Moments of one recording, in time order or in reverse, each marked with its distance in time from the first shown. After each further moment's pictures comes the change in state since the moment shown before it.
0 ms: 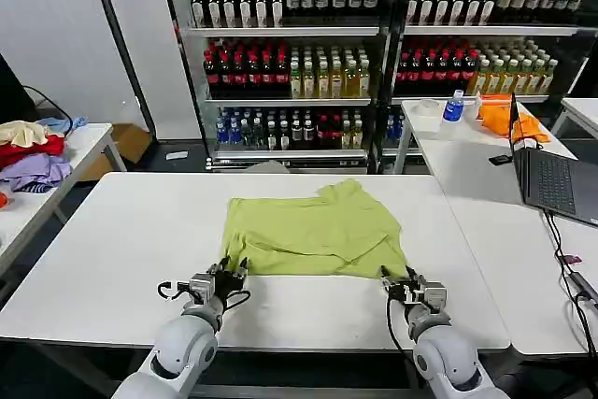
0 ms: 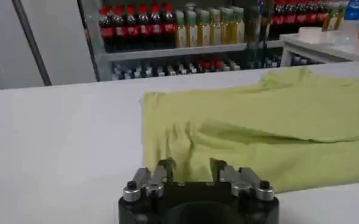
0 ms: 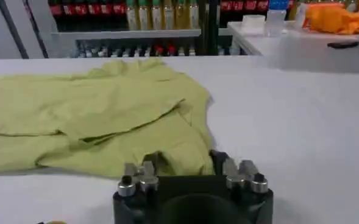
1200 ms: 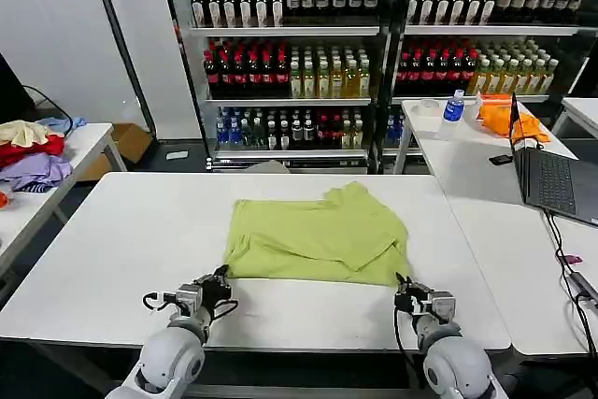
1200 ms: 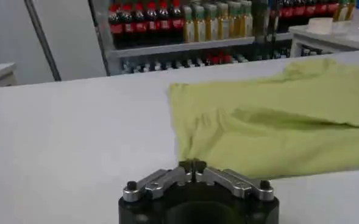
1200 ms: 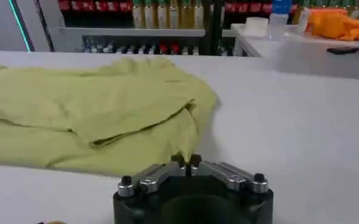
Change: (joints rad) left arm 0.111 0.044 -0.049 -0.083 0.017 -0.010 -0.011; right arm -0.142 -0.062 0.073 0.138 -0.048 0.002 -0.043
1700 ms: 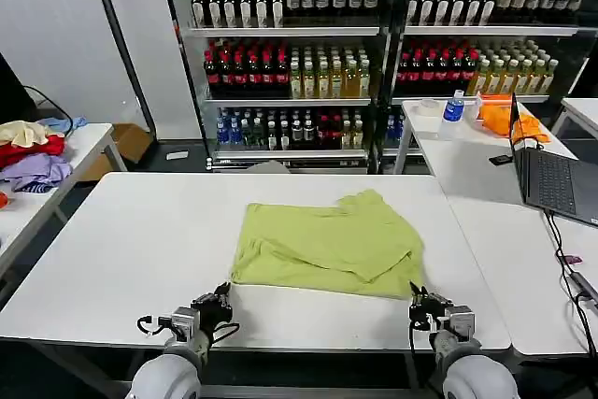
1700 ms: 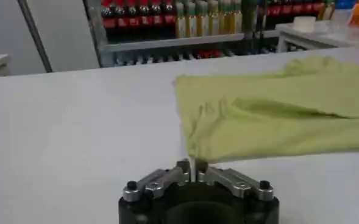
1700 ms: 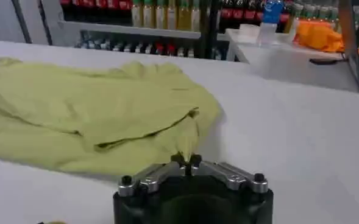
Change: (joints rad) left arm 0.113 -0.013 -0.007 -0.118 0.014 0.007 0.004; right arm -0.086 -0.026 0.043 0.090 -0.063 -0.030 -0.008
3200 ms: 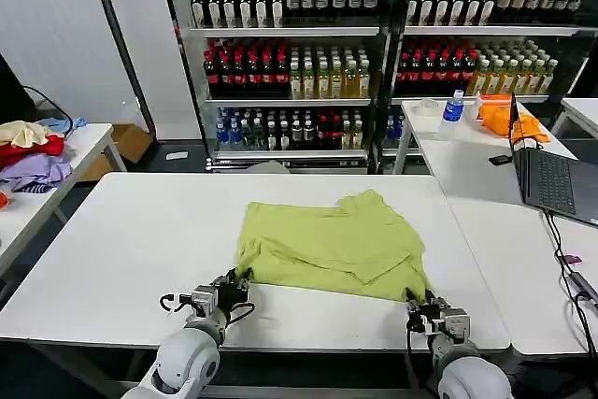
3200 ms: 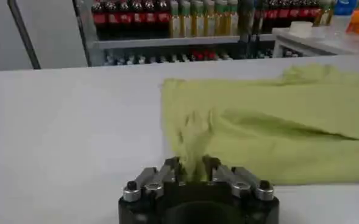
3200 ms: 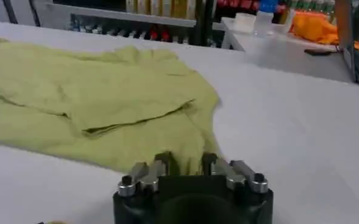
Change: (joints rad) left arm -0.169 -0.024 0.070 0.156 -0.055 0.014 -0.007; right arm 0.046 0.015 -0.031 -0.077 0.029 -0.015 0.034
